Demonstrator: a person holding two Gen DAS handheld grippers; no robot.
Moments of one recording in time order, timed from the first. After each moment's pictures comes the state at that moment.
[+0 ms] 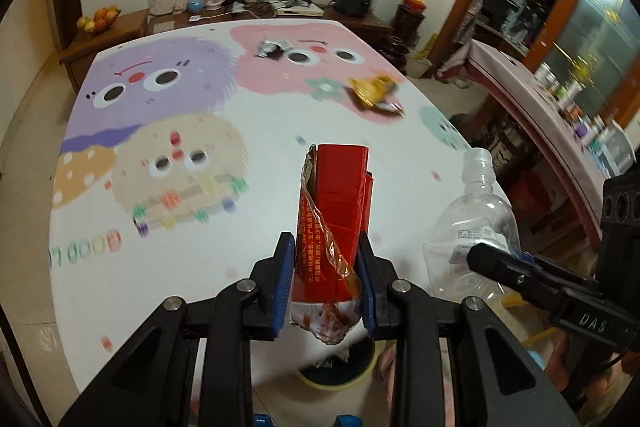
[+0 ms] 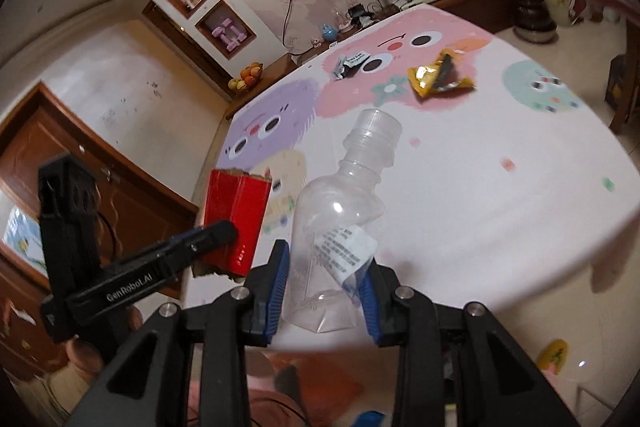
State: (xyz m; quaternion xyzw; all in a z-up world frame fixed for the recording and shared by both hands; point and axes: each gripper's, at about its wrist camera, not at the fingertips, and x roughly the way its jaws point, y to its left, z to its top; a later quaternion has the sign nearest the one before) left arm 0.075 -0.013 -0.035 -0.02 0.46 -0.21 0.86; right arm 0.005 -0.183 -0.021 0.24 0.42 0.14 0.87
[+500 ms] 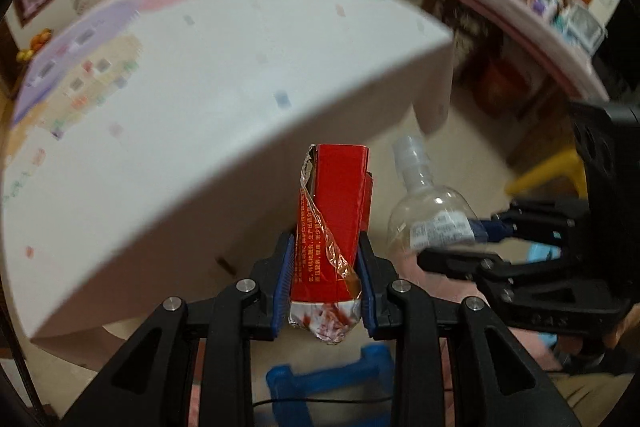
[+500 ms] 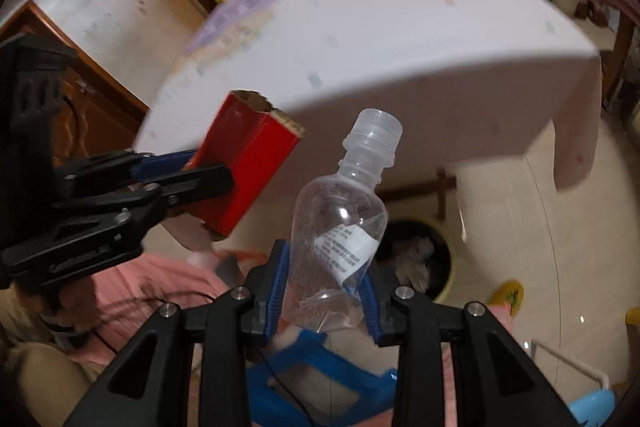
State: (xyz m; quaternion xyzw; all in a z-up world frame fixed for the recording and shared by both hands) left arm -0.049 -0.073 -0.123 0.11 0.53 -0.29 0.79; right arm -0.119 -0.181 -0.117 0.14 0.53 0.13 0.83
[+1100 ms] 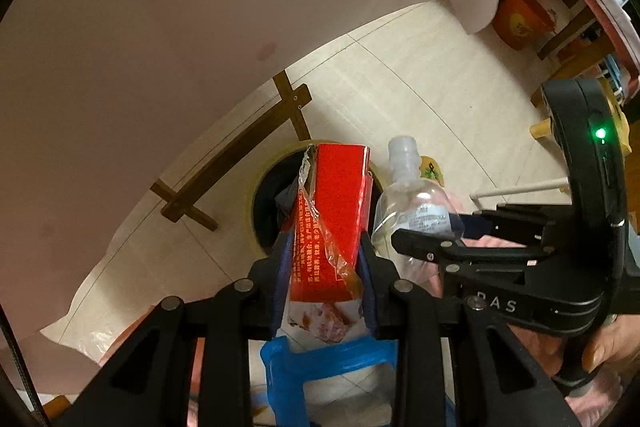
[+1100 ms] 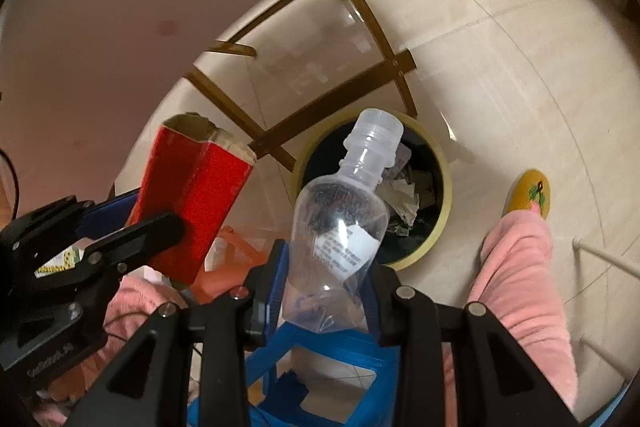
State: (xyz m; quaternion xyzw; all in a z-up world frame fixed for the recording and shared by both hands) left arm -0.029 -0.132 -0.287 0.16 0.61 -0.27 0.73; right arm -0.101 -0.228 -0.328 0.26 0.63 0.04 0.73
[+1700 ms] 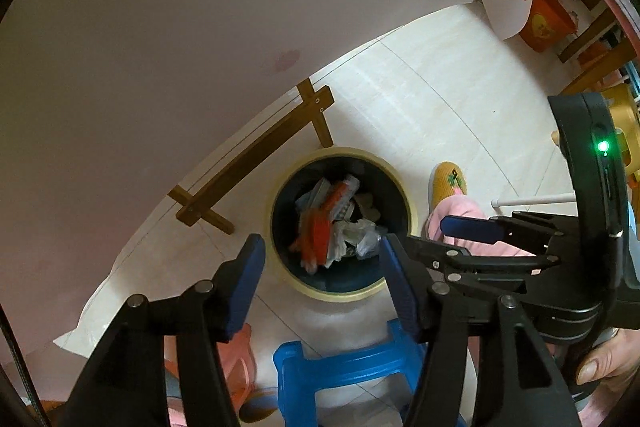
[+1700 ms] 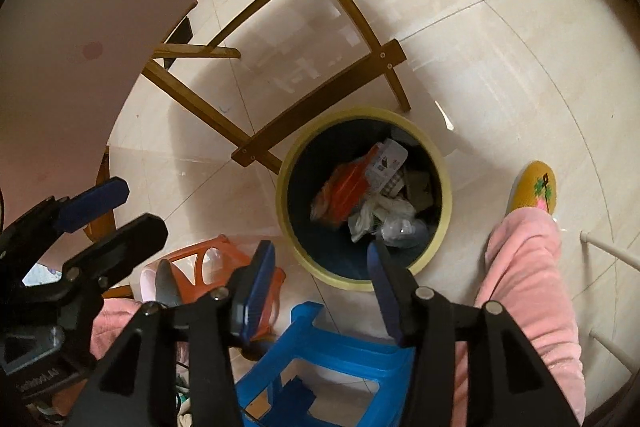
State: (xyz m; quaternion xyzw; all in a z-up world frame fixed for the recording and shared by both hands) left arm -0.013 -0.138 -0.294 0.17 0.61 -0.24 0.73; right arm -0.086 -0.233 -0.354 0.28 0.63 0.03 0.72
